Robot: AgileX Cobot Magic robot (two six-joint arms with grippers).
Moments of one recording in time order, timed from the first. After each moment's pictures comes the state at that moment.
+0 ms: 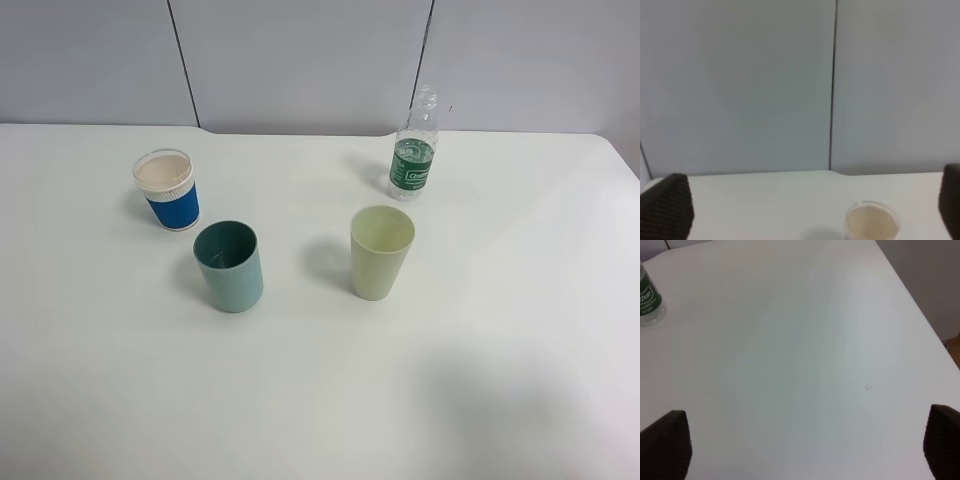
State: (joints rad) left arm -0.13 0.22 -0.48 0.21 0.32 -0.18; right arm -0.04 0.00 -0.50 -0.13 1.07 0.17
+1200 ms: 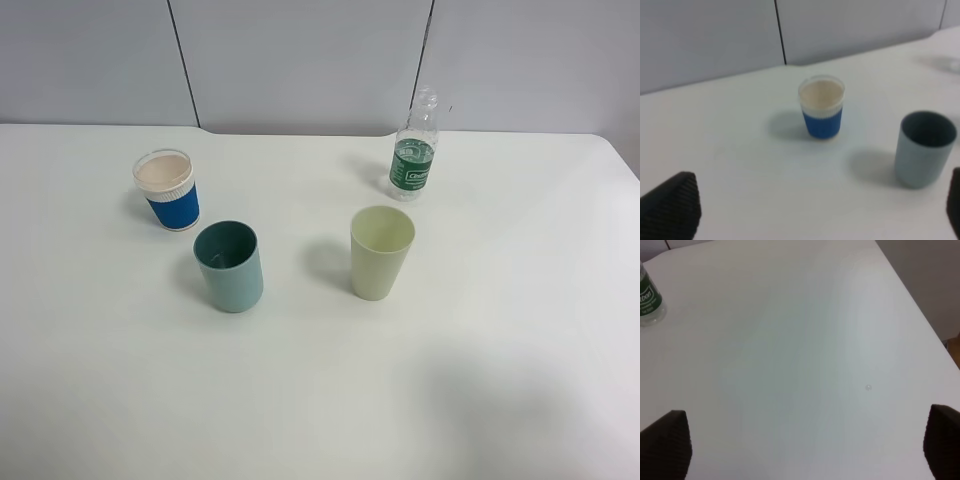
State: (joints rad) left arm -0.13 0.00 -0.63 -0.08 1.02 0.17; right arm -0.04 0.00 -0.50 -0.13 1.07 0.17
